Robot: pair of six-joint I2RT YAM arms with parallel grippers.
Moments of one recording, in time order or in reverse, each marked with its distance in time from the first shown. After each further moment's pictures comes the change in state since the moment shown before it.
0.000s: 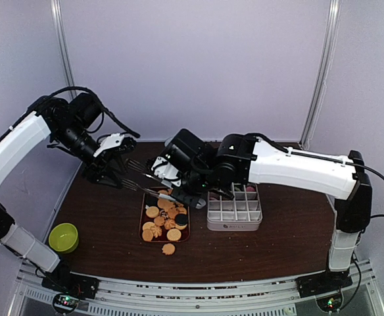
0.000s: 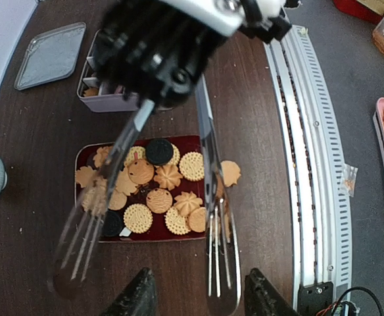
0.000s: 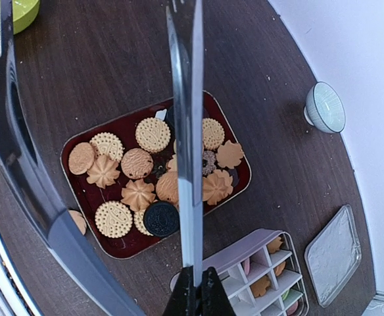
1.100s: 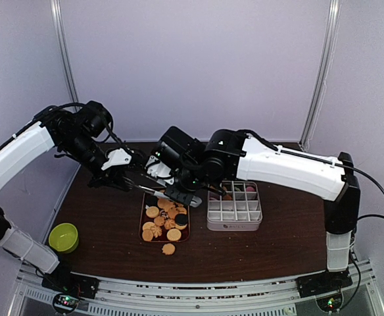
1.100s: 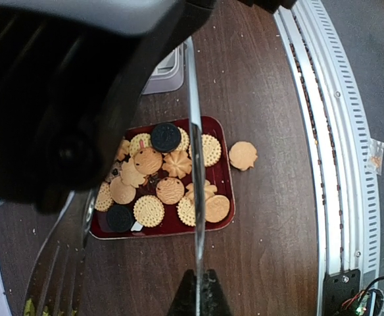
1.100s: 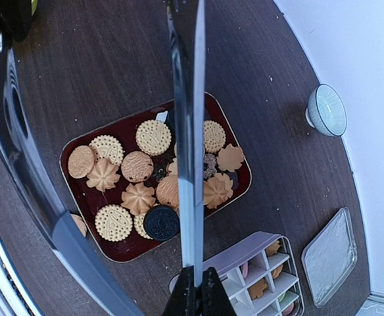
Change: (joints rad) left arm -0.108 -0.045 -0.130 0.128 -0.159 -0.015; right arm 0.010 0.100 0.176 -0.112 0.009 -0.005
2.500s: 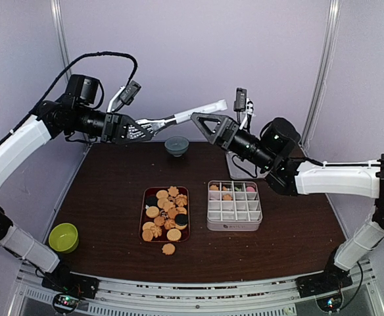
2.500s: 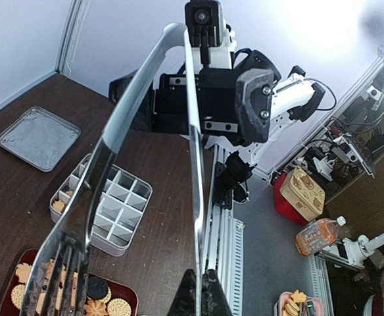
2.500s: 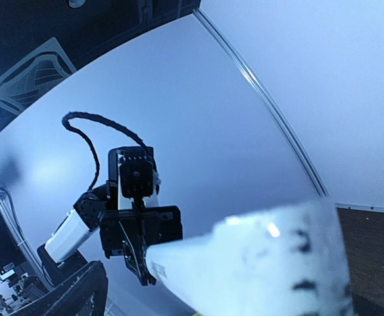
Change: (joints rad) left arm 0.104 0.016 0.057 0.575 0.618 -1.018; right arm -0.369 -0.480 -1.003 1.840 -0.629 0.884
